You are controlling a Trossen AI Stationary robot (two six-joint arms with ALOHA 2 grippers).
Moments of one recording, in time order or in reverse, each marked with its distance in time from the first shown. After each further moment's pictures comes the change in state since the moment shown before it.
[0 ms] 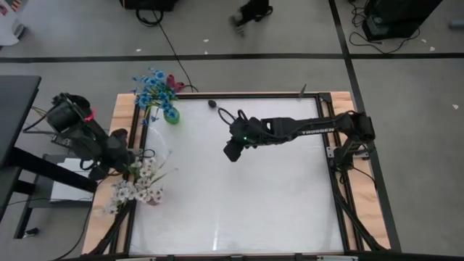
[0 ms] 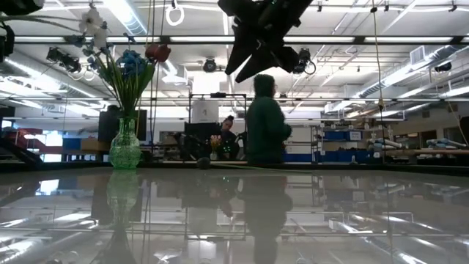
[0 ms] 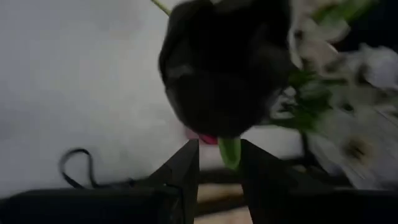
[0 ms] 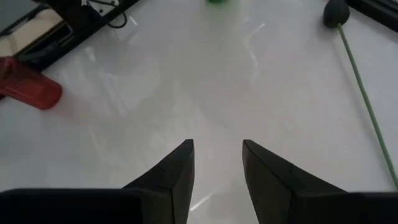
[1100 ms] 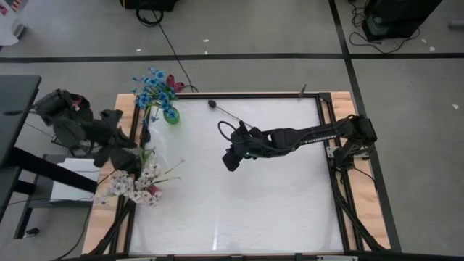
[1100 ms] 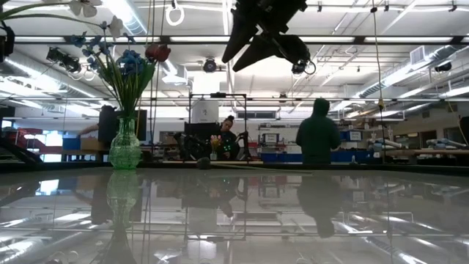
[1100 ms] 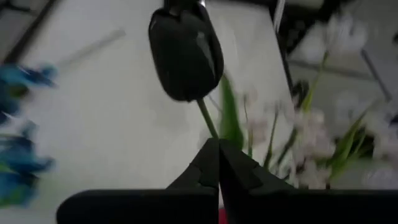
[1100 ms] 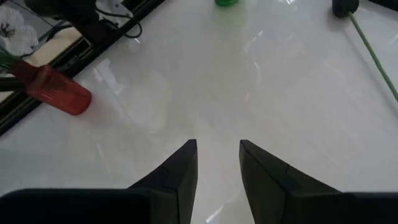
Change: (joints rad) left arm 0.001 0.000 0.163 0.065 -0.390 0.034; right arm 0.113 0.001 0.000 0.015 0.112 0.157
